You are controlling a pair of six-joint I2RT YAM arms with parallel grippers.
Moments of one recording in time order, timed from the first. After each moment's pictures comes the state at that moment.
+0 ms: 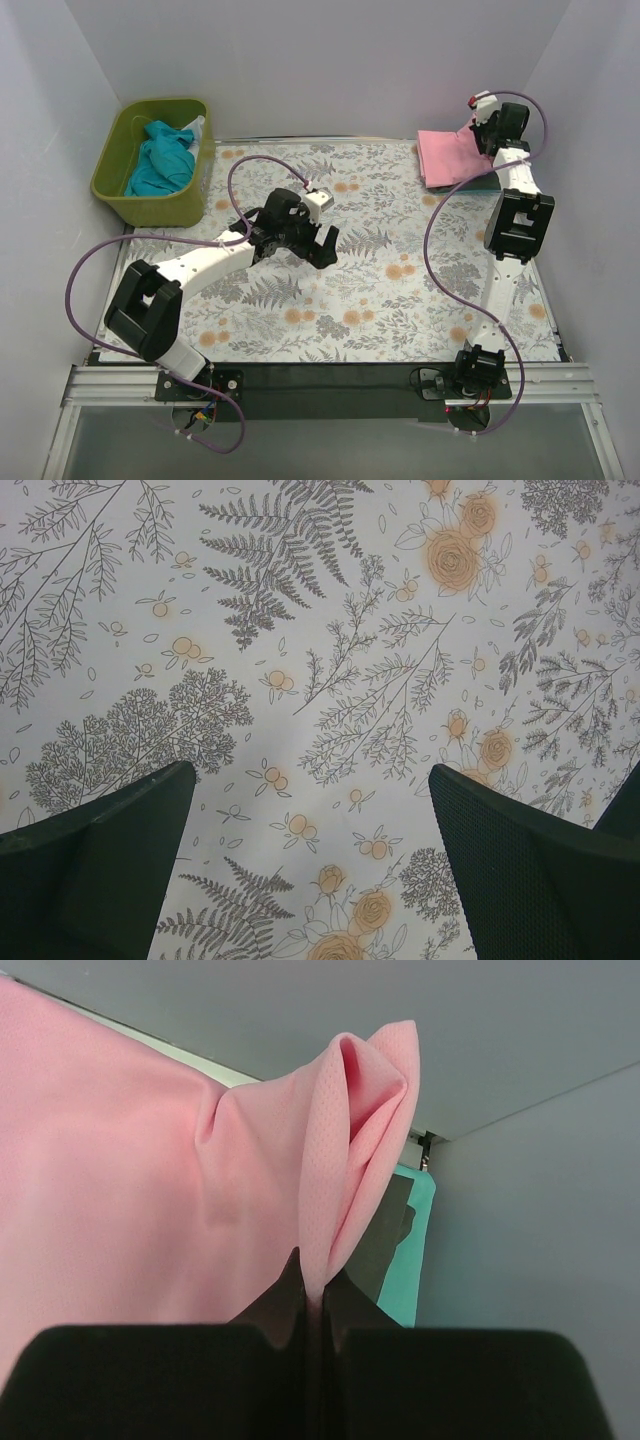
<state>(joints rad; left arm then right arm) -0.64 1.55 1.03 -0.19 0.32 -0.06 -0.20 2.47 2.20 -0.23 -0.22 -0.56</state>
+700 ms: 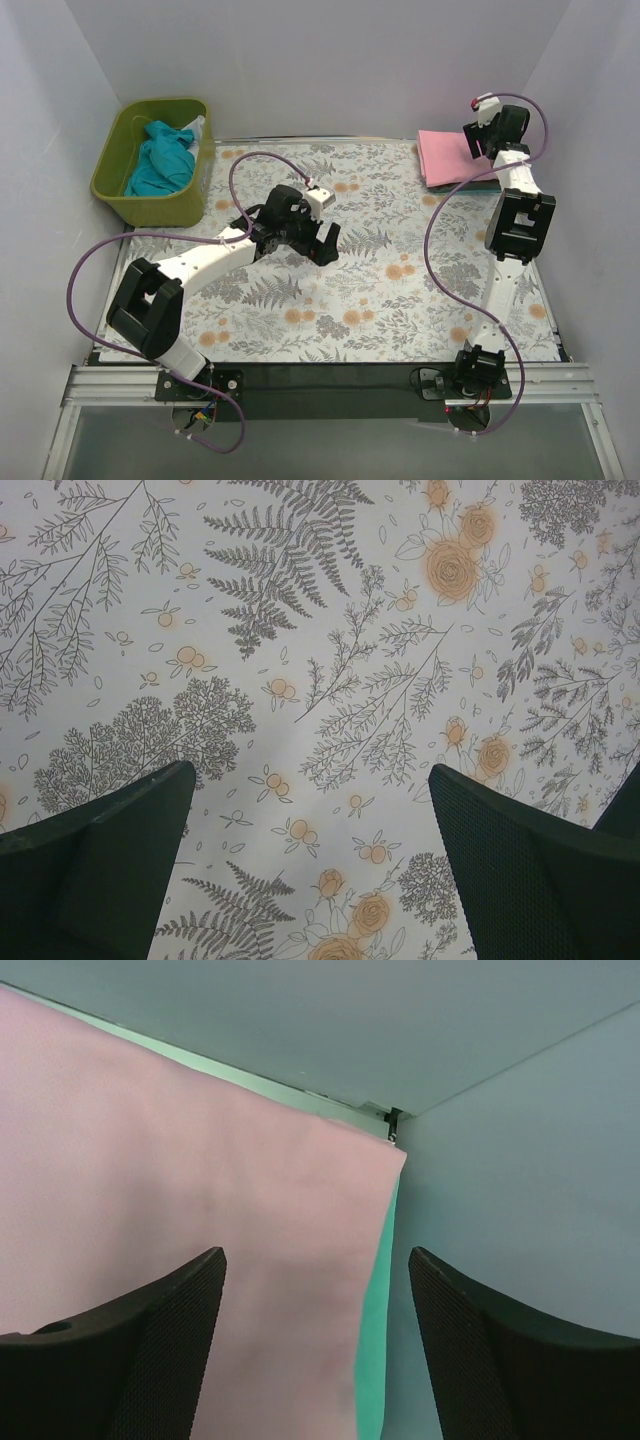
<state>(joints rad) -0.64 1.57 1.07 -0.21 0.32 -0.06 -0.20 2.47 2.16 -0.16 -0.14 -0.58</state>
